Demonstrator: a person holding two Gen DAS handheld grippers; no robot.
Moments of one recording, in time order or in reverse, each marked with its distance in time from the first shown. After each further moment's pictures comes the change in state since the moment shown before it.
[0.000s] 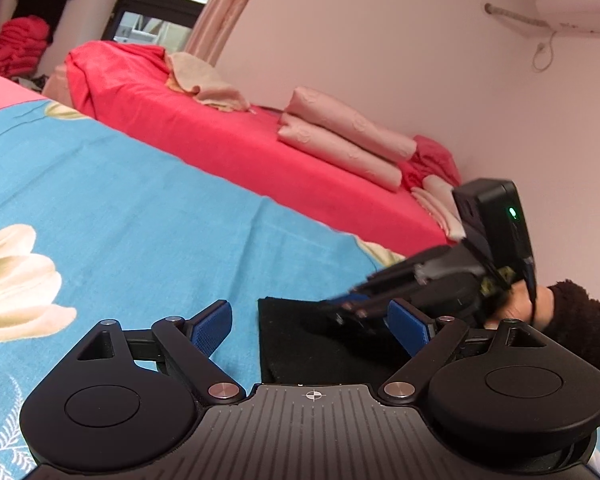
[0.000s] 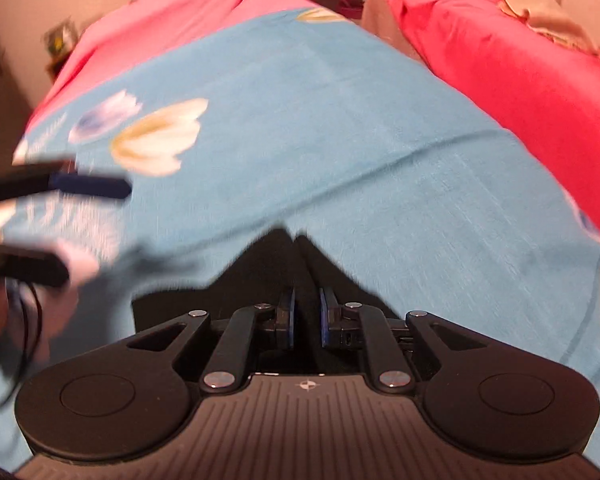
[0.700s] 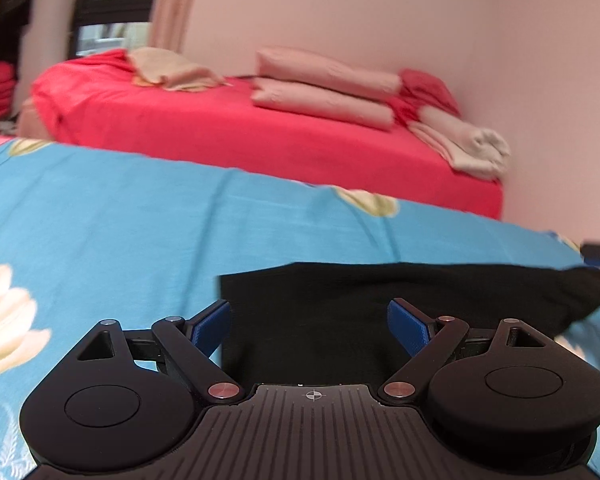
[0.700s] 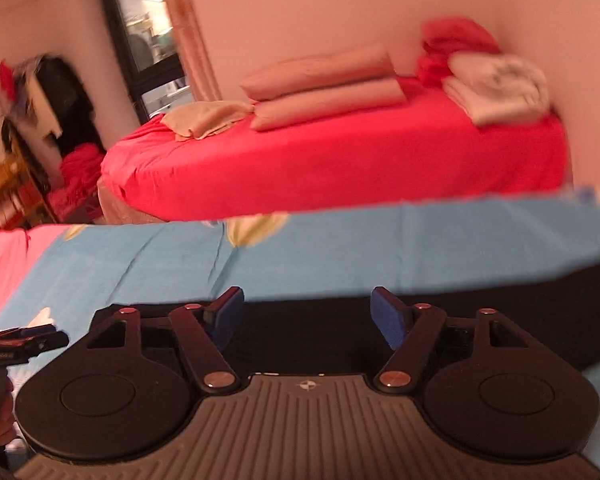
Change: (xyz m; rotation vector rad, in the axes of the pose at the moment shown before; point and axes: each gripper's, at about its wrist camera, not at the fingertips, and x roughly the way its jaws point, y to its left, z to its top) left arm 0.034 -0.073 0.002 0.231 0.162 0.067; right arm -0.260 -0.018 -0.237 0.756 -0.504 -0.524
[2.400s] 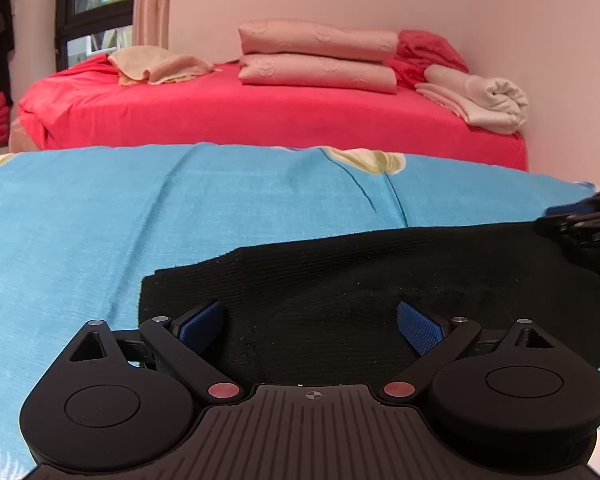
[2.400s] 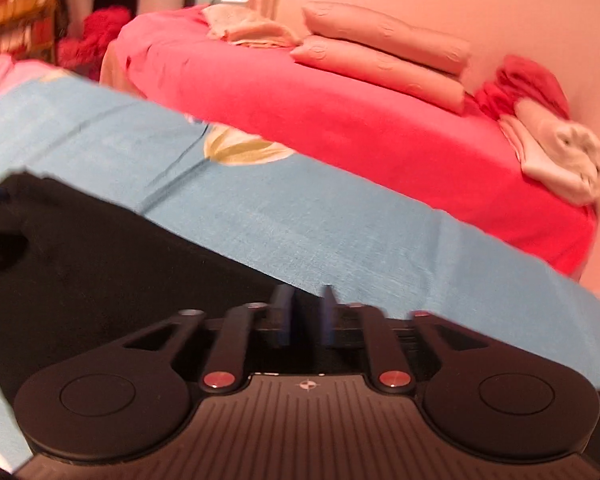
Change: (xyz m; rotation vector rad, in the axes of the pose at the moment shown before) left arm 0.079 -0.037 -0.018 0.091 0.038 0.106; right arm 0.152 0.029 -0.001 -0.468 0.115 -0.121
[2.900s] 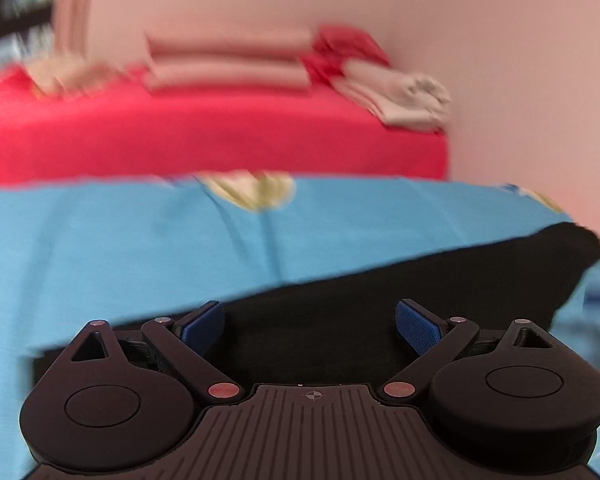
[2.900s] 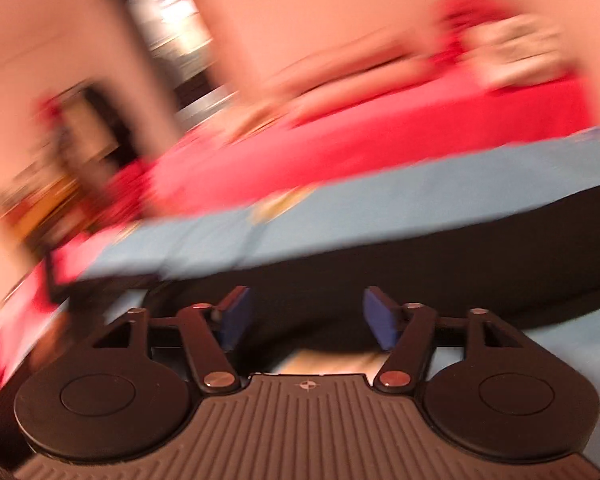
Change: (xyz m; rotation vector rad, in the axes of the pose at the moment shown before) left arm 0.032 -0.058 0.050 0.039 0.071 -0.282; right arm -0.138 -0.055 -0.091 0.445 -0.135 0.387
